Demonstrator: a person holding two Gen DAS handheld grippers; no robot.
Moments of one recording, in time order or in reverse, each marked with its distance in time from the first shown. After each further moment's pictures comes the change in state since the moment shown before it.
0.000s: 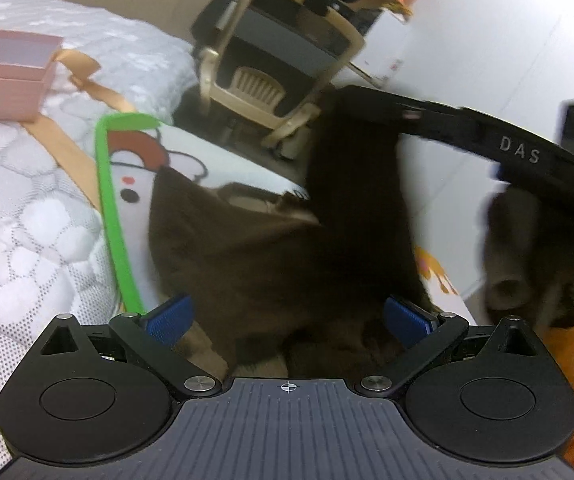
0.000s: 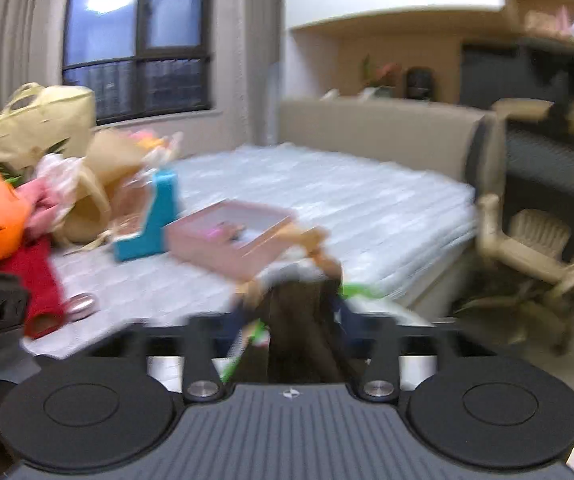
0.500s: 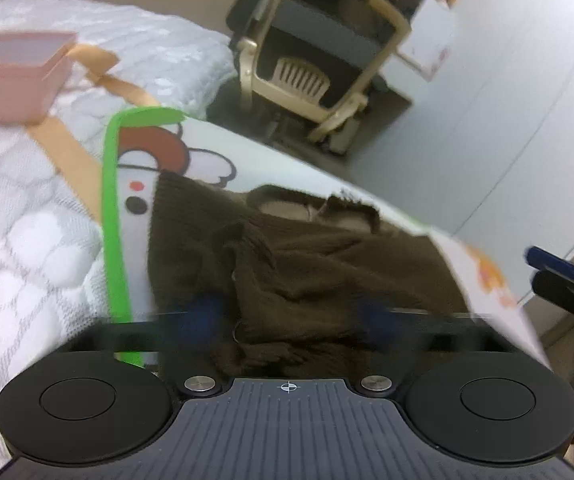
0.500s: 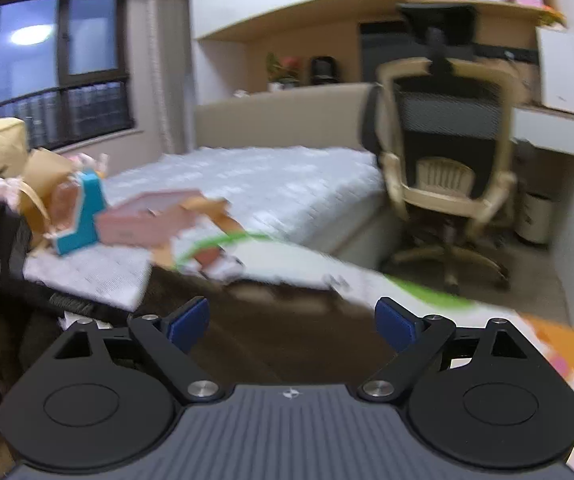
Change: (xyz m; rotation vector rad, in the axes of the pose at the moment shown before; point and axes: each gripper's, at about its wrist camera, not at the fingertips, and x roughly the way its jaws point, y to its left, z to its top) left arm 0.071 -0.012 0.021 0.022 0.044 0.216; right arm -0.087 -0.087 -0.096 0.198 -0.001 -0.229
